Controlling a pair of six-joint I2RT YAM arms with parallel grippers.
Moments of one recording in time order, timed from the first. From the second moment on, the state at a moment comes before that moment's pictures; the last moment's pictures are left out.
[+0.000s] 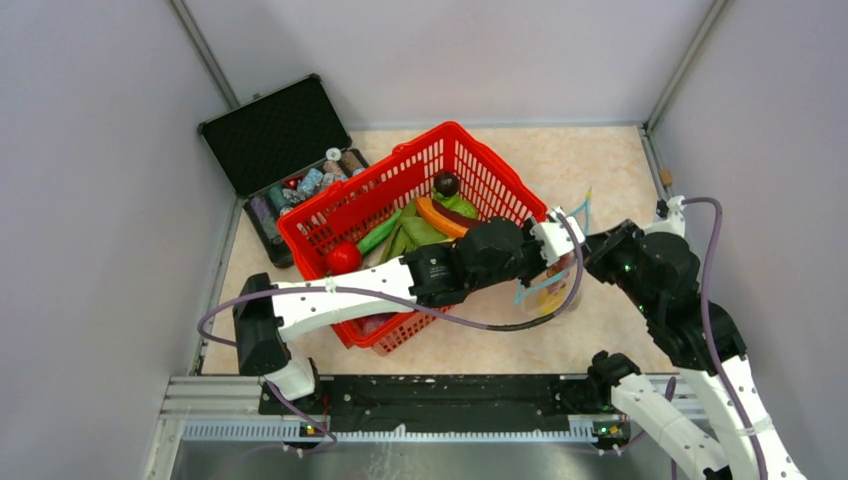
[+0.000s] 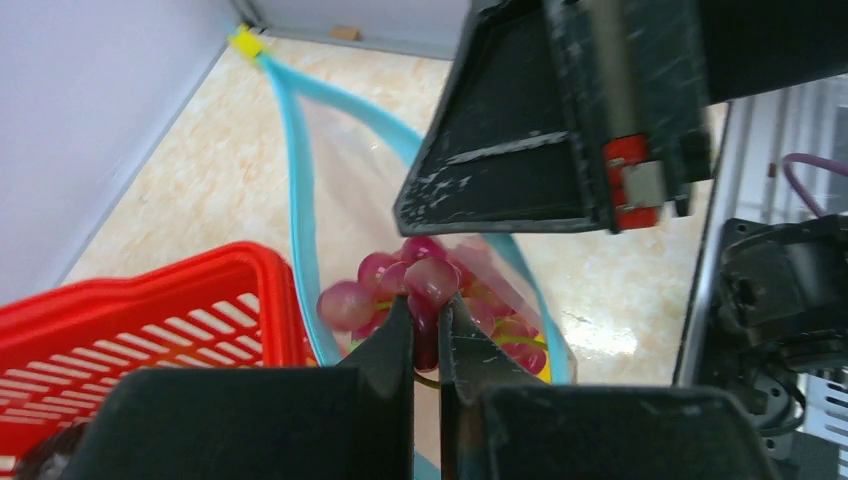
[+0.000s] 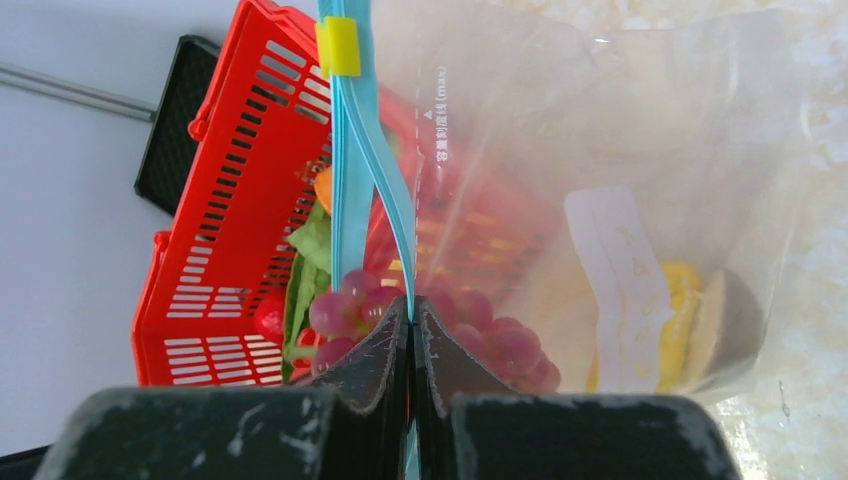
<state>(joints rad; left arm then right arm) -1.26 1.63 1.47 -0.08 -0.14 0.16 0.42 0.57 0.96 -0.77 0.19 0.91</state>
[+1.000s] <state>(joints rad) -1.18 1.73 1.63 -0.18 -0.14 0.08 0.42 0.53 0.93 -0.72 0.18 0.95</state>
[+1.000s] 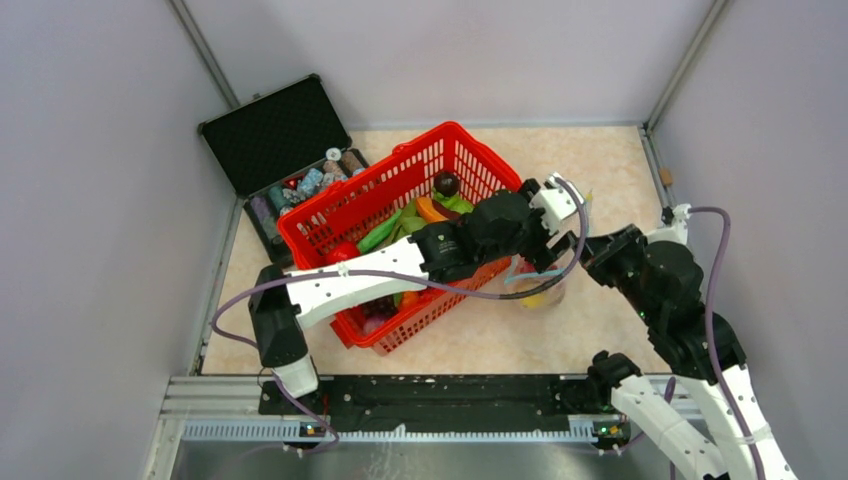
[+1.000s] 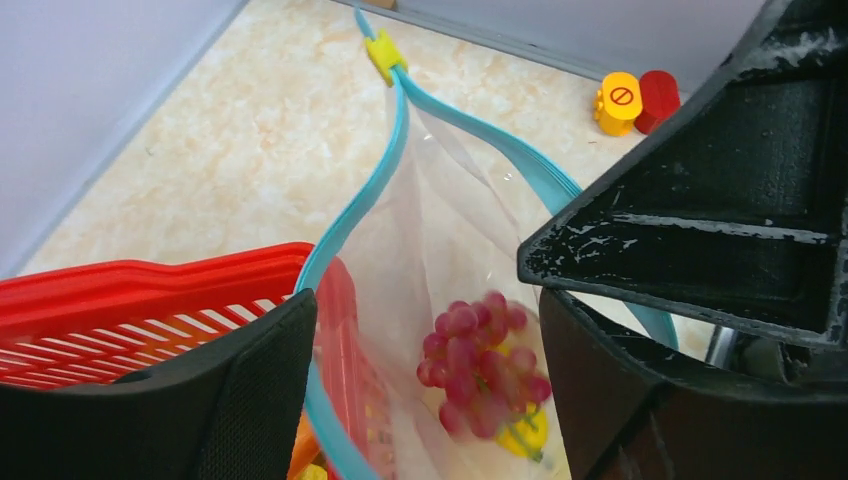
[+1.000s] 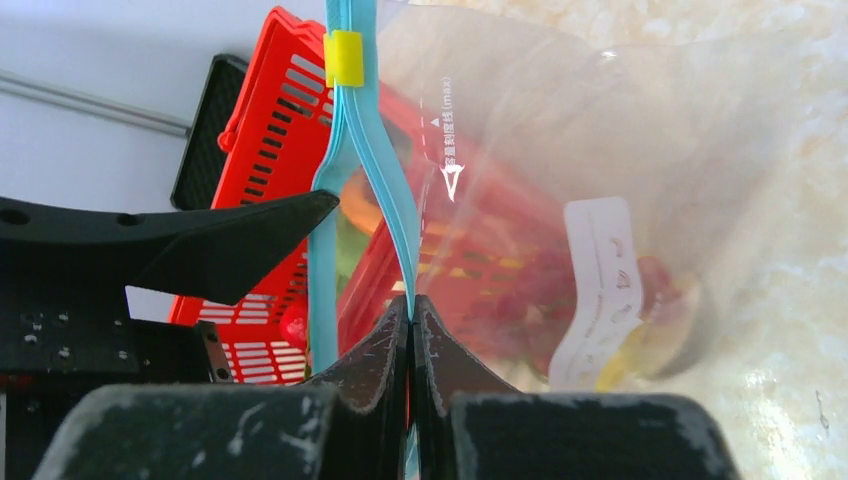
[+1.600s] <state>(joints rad) -1.03 1.36 1.37 -0.05 -0.04 -0.05 0.42 0.55 0.88 -0.73 0.22 0.92</state>
